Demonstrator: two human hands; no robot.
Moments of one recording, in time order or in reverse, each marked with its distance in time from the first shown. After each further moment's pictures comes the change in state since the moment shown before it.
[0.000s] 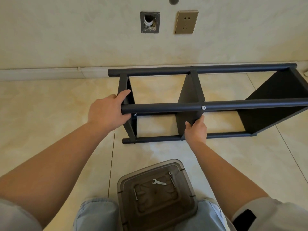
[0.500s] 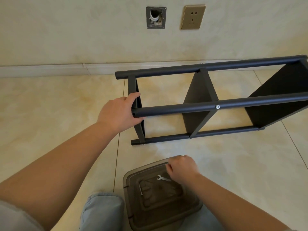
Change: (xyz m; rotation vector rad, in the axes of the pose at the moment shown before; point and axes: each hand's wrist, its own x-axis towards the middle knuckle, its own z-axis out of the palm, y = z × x) left_hand -0.016 0.008 -0.002 -0.102 -0.037 0.082; right_hand -0.085 0.045 0.017 -0.953 -0.640 -0.652
